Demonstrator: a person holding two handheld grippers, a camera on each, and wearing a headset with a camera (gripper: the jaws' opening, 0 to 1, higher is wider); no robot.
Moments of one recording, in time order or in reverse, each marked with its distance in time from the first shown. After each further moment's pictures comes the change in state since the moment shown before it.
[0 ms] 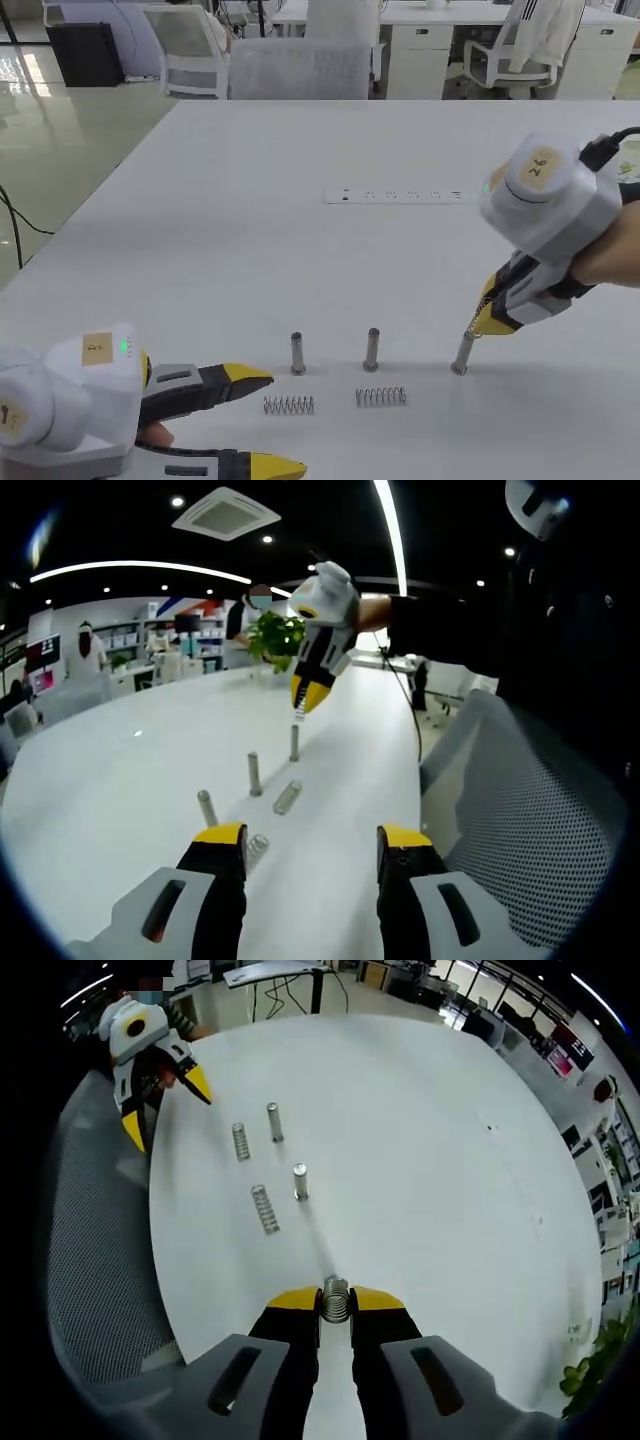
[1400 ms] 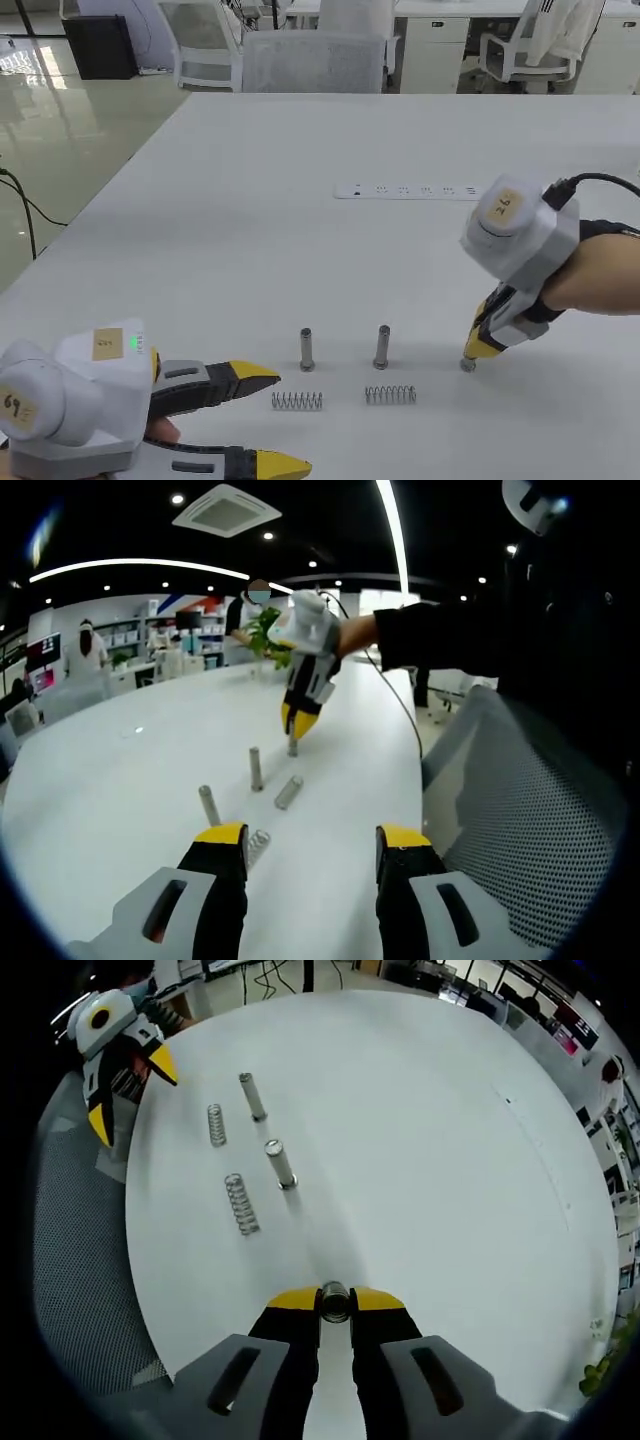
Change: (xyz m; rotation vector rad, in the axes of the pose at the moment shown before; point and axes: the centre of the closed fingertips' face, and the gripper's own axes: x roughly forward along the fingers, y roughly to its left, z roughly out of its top) left arm 0.001 0.001 -0.004 0.002 0.019 0.006; right arm 0.052 -0.009 -0.013 0.049 0.044 0.047
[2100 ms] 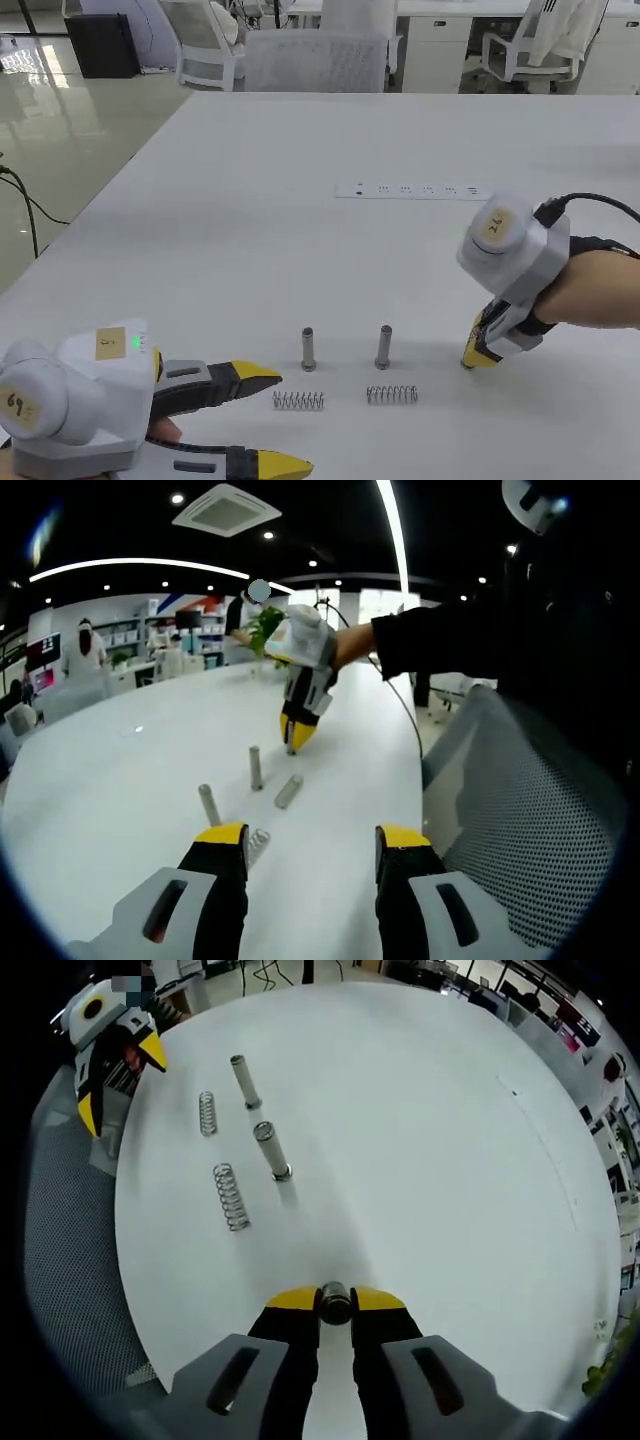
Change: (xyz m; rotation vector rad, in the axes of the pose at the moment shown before) left arm 0.001 -0.001 0.000 -0.001 0.001 0.000; right arm 0.016 -0.002 -0.006 -0.004 0.013 0.002
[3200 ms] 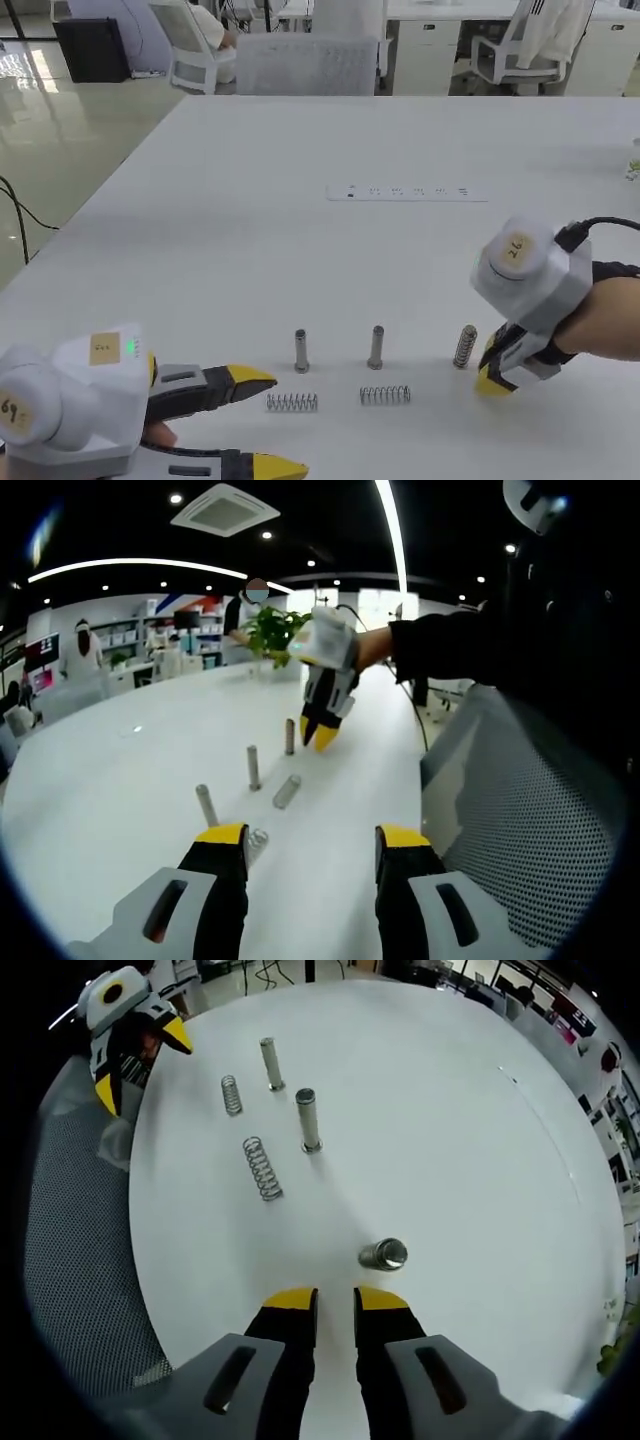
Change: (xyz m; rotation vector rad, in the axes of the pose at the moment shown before) left arm 0.000 -0.001 -0.001 0.003 0.001 -0.006; right arm -0.007 0.031 -0.022 0.025 -0.004 0.012
